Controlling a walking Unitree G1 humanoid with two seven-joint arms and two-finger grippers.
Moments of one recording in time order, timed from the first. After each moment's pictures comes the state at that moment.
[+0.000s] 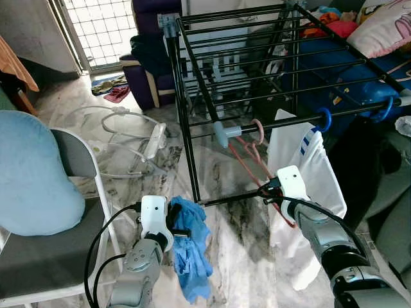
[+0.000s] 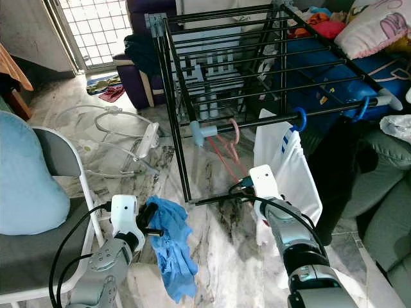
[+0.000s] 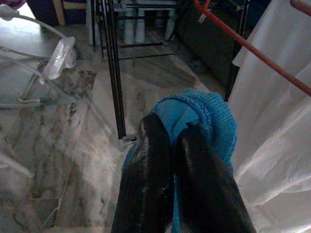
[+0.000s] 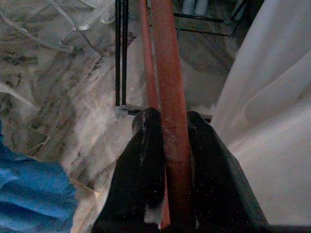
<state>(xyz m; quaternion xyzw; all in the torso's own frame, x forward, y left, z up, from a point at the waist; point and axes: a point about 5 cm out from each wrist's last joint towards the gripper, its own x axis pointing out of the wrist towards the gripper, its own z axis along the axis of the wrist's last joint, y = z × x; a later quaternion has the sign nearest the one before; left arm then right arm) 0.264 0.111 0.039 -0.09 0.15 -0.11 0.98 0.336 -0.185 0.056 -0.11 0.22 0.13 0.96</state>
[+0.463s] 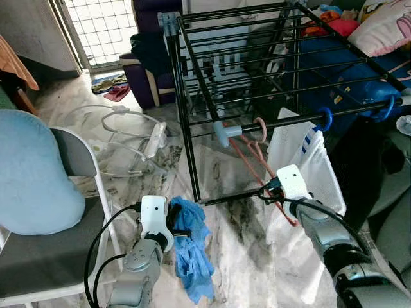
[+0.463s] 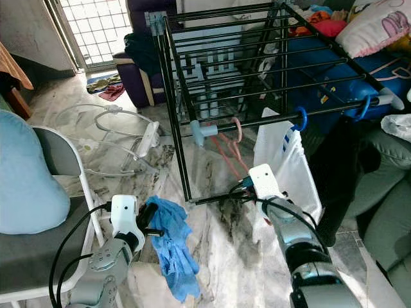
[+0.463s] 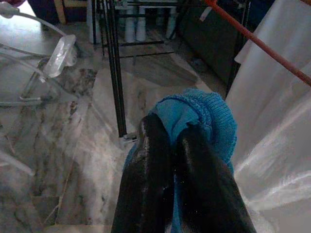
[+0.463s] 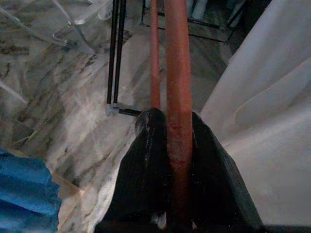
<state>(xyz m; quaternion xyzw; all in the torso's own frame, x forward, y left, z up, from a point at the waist) 0.263 0.111 0.038 -0.09 0.15 -0.11 0.98 0.339 -0.189 0.059 -0.14 0.21 0.13 0.96</state>
